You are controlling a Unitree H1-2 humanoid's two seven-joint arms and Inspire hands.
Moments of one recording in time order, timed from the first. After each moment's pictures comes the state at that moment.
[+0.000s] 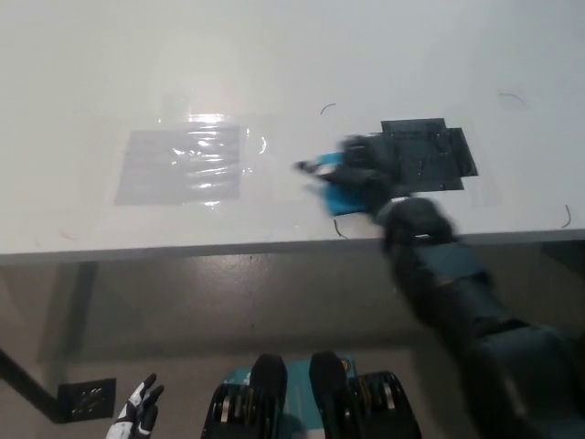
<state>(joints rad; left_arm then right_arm) 0.22 0.13 0.01 0.11 0.19 -0.27 -0.02 -1.08 0.11 -0.08 1.39 0.13 -0.21 0.05</state>
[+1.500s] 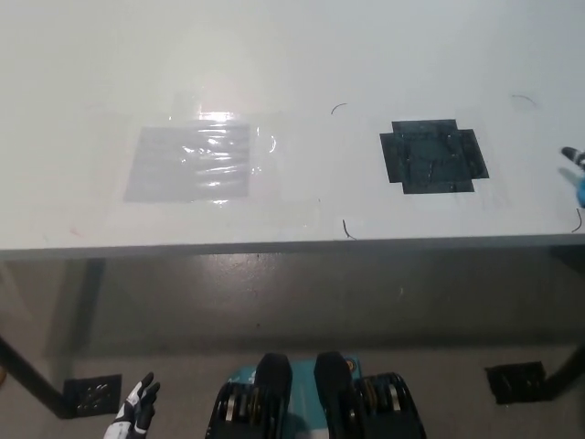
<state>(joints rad) 0.22 0.13 0.02 0.11 0.16 -0.27 -0.02 -0.92 -0.44 -0.27 1.39 0.19 -0.21 0.06</state>
